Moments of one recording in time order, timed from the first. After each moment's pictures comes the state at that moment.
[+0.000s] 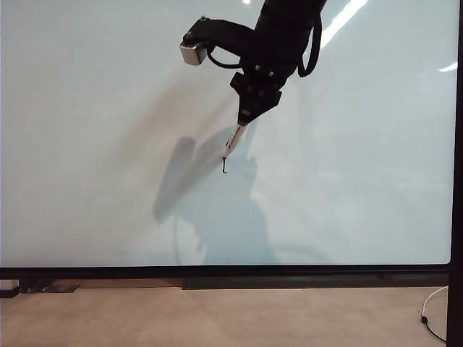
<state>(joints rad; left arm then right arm) 0.04 0.00 0.00 -0.15 0.02 0.05 0.68 1.70 1.34 -0.23 0.25 -0.86</state>
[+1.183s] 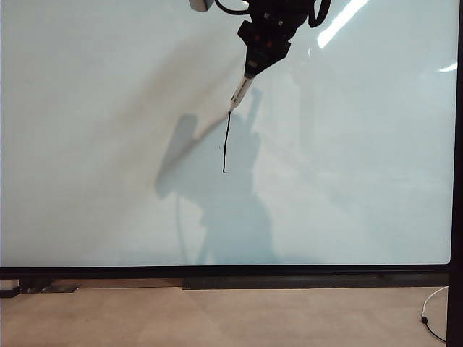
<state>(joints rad) 0.04 0.00 0.00 -0.15 0.02 0.05 0.70 1.58 1.35 -0.22 0.31 -0.90</state>
